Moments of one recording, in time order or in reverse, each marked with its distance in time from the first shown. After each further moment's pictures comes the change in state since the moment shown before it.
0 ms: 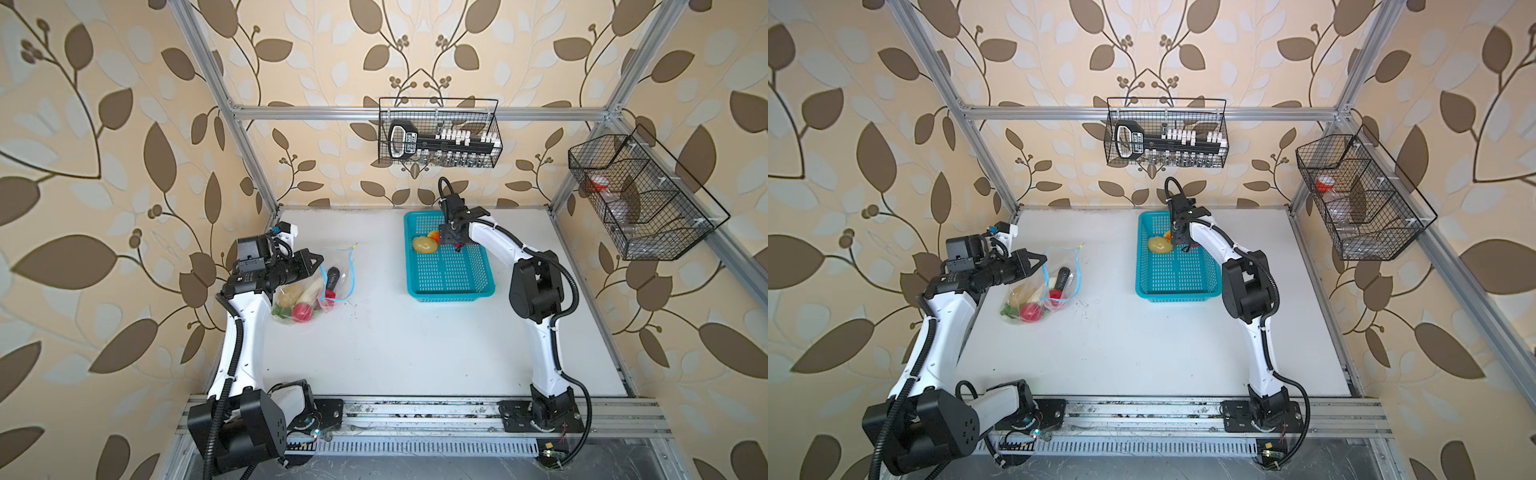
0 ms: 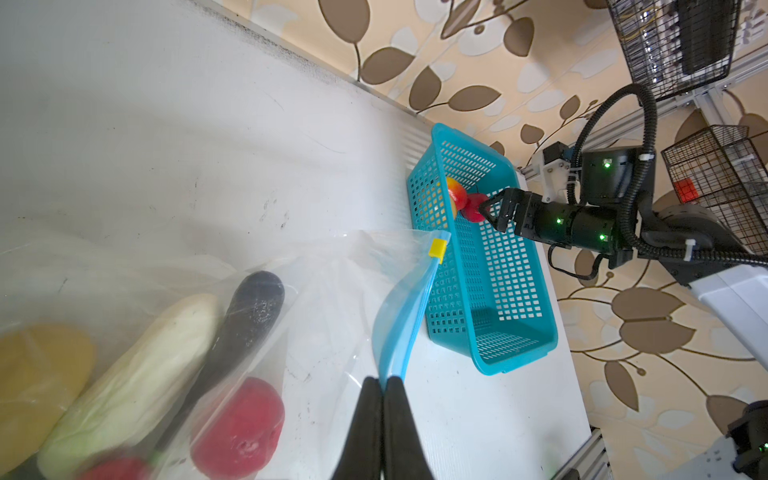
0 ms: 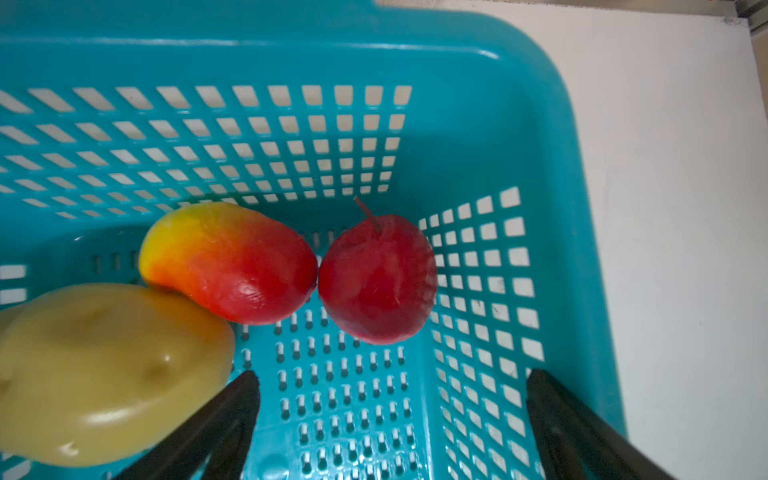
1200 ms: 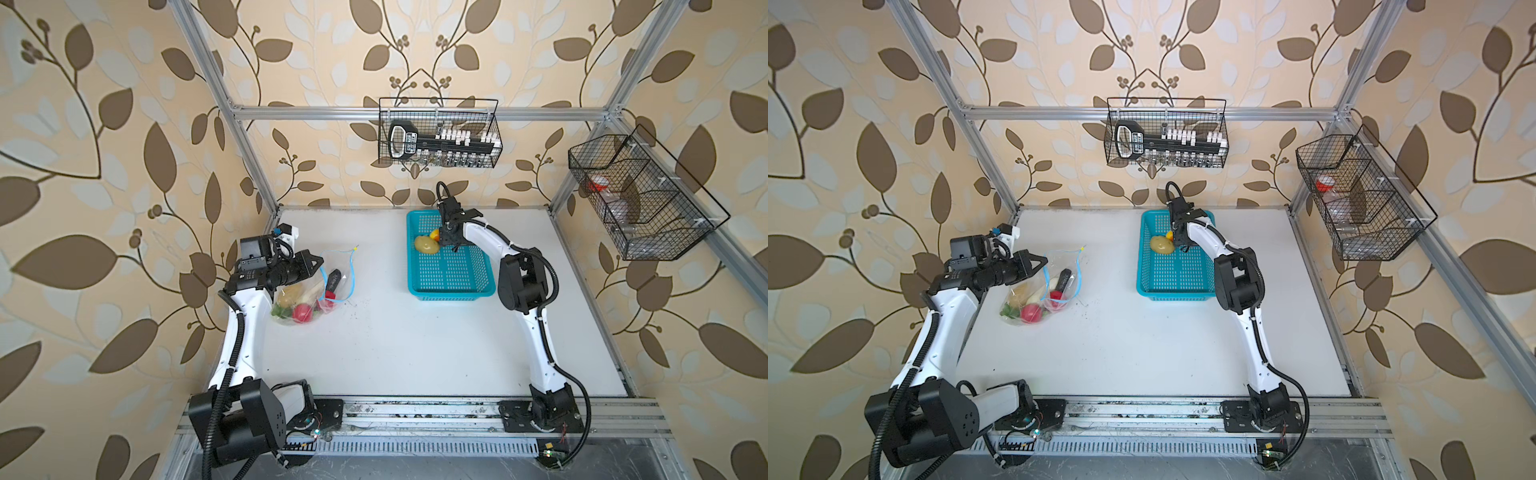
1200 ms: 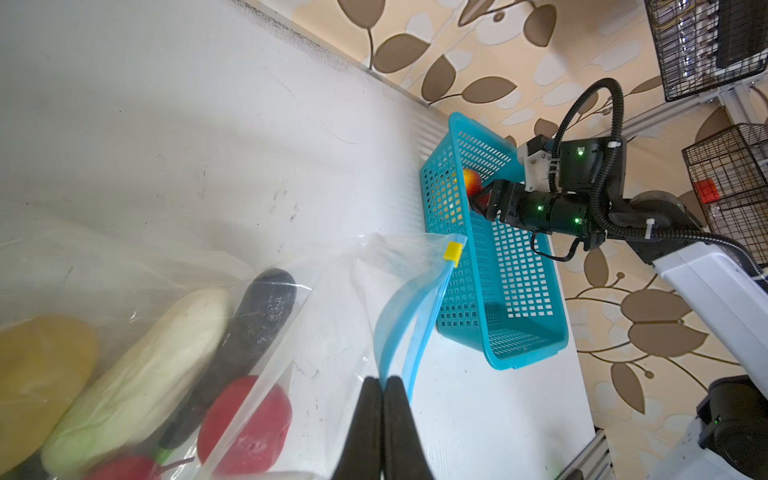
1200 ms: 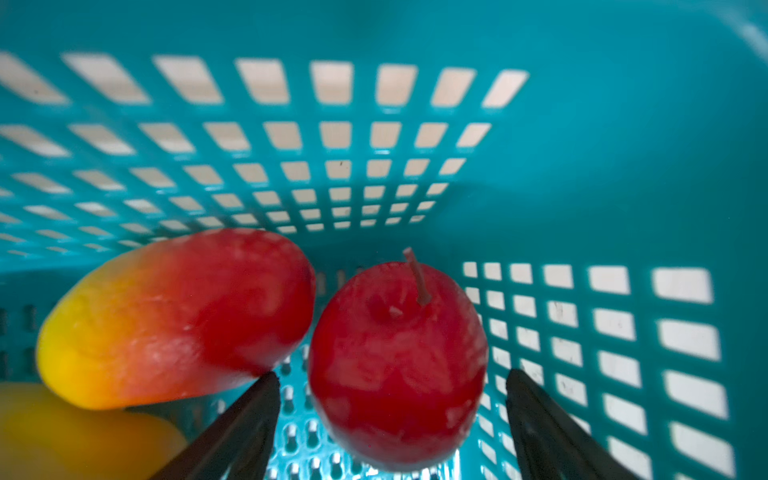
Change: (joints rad) left arm 0.000 0.030 -0.010 0.006 -0.011 0.008; right arm -0.029 0.175 0.164 -0.006 -0.019 -0.025
